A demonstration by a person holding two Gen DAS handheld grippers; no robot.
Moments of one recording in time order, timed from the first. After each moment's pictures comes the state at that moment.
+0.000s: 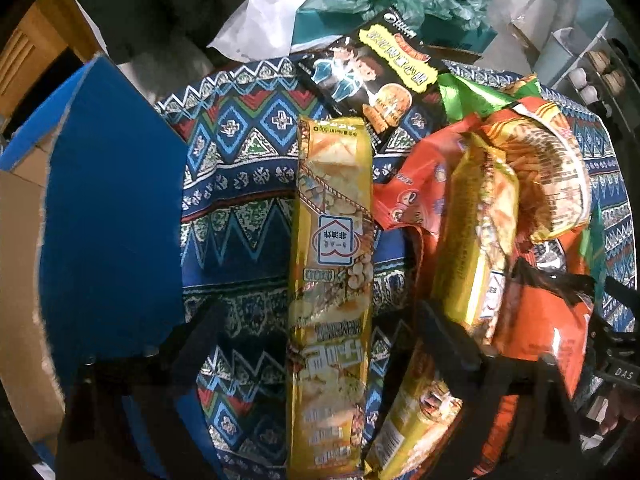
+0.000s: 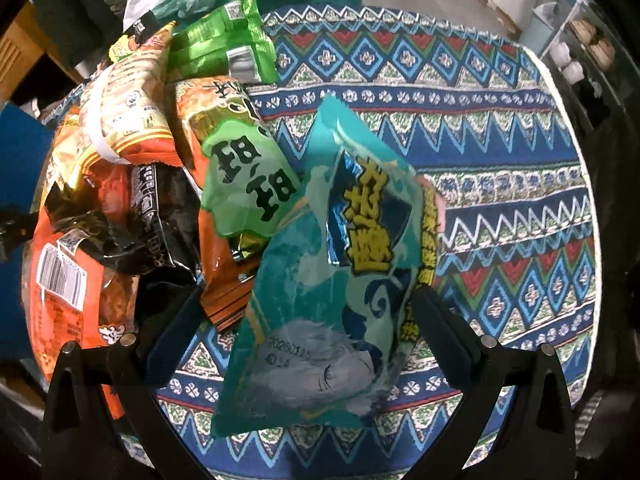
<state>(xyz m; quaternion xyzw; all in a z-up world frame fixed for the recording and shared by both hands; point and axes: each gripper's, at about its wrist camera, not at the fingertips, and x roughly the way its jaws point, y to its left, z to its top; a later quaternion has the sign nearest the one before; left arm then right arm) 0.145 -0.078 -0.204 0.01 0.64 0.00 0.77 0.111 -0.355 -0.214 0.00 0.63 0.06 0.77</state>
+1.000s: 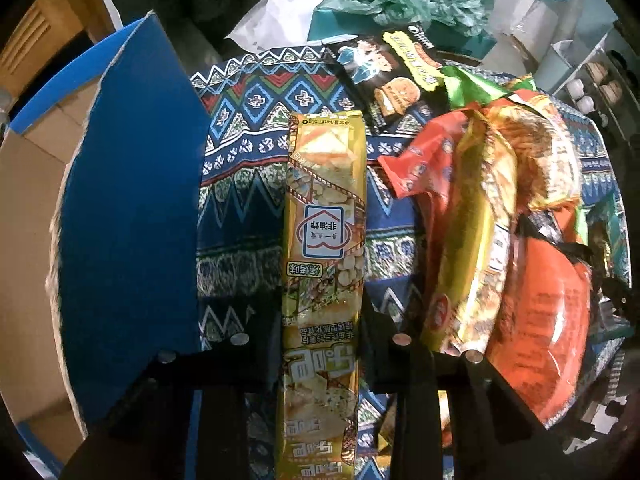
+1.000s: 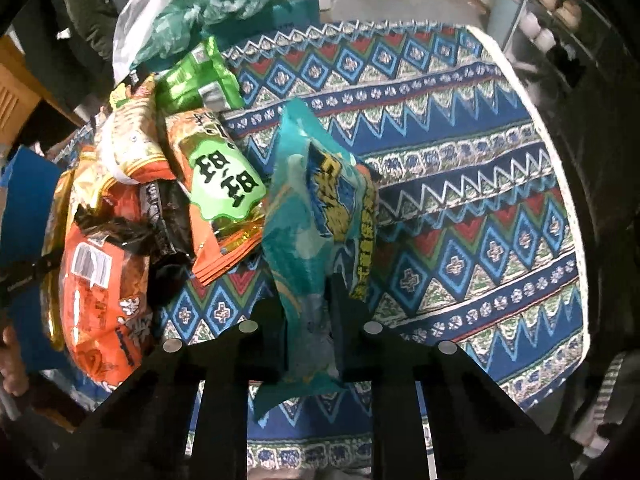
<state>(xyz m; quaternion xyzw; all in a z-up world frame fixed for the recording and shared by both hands) 0.105 -0.065 -0.195 -0.01 0.62 0.00 0.78 0.100 -0.401 -0.198 0.06 0.62 0.04 0.78</state>
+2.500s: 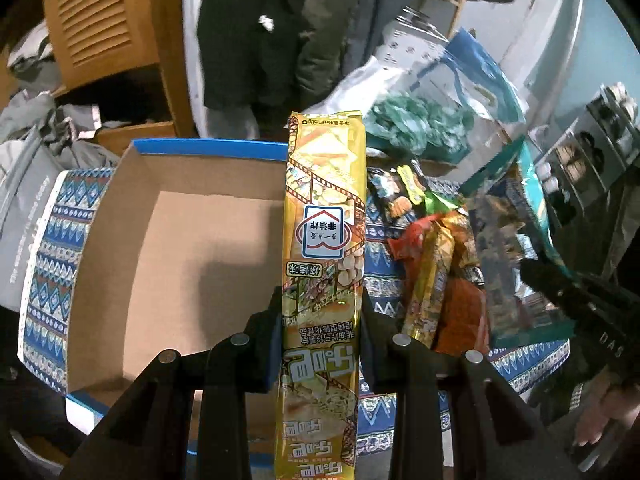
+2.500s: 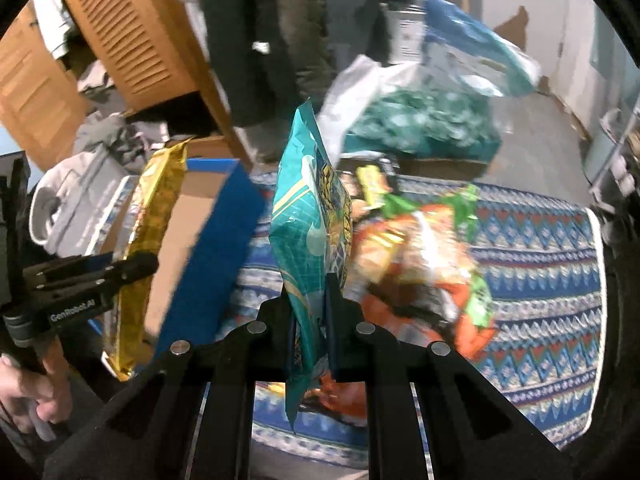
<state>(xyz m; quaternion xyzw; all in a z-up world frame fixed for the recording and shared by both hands) 0.043 0.028 -0.059 -0.10 0.52 0.00 0.85 0.072 -0.194 -0.040 0.00 0.50 0.23 0.83</state>
